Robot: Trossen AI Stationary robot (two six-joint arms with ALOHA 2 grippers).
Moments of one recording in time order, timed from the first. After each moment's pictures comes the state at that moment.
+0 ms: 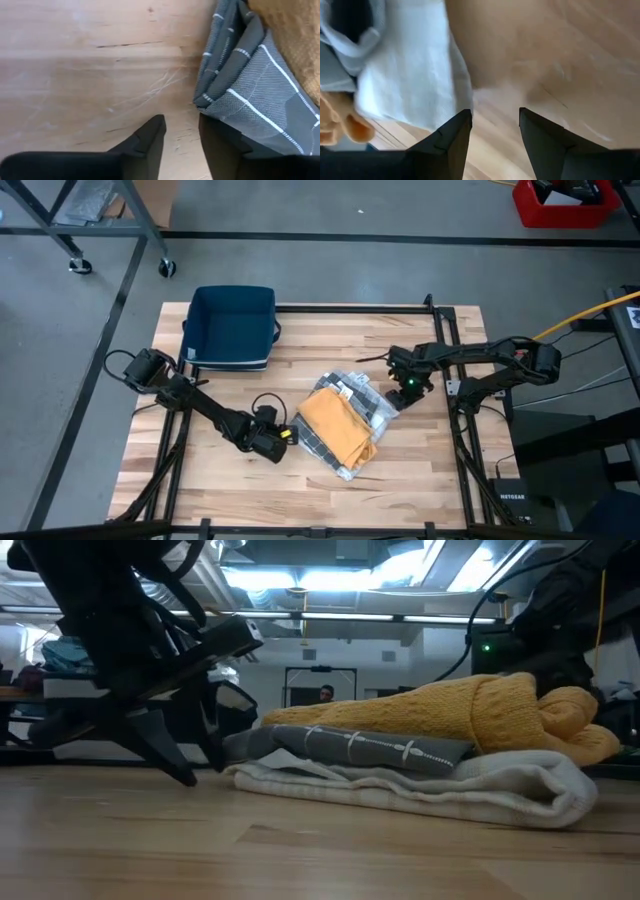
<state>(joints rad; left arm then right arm) -0.45 1.74 0.89 -0.30 -0.49 -1.90 -0.39 1.34 0.54 -0.71 -0.56 0.60</state>
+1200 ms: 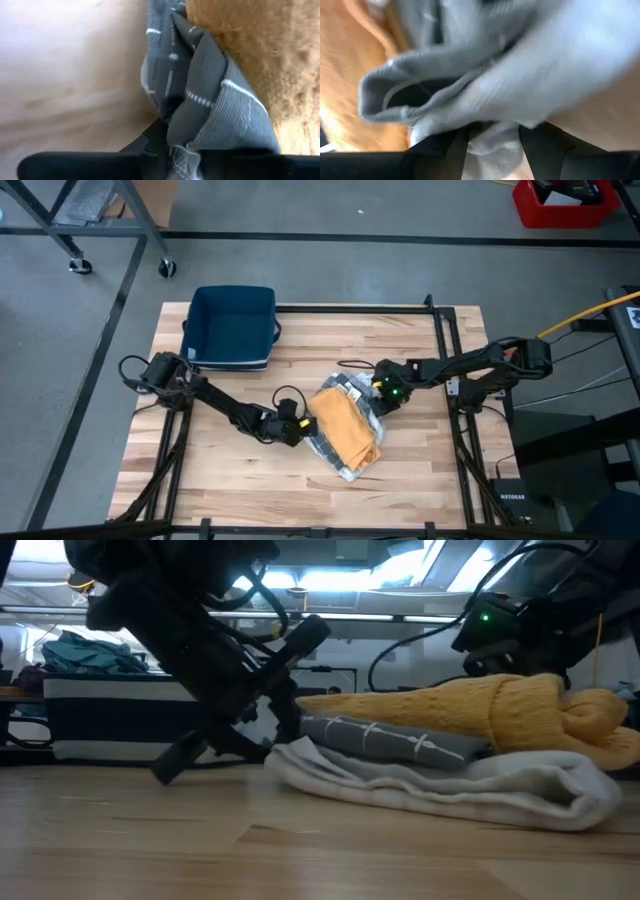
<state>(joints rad) -0.32 1.90 0.89 0.18 -0.48 -1.70 -0.15 1.43 0.47 -0.10 -0.50 0.95</state>
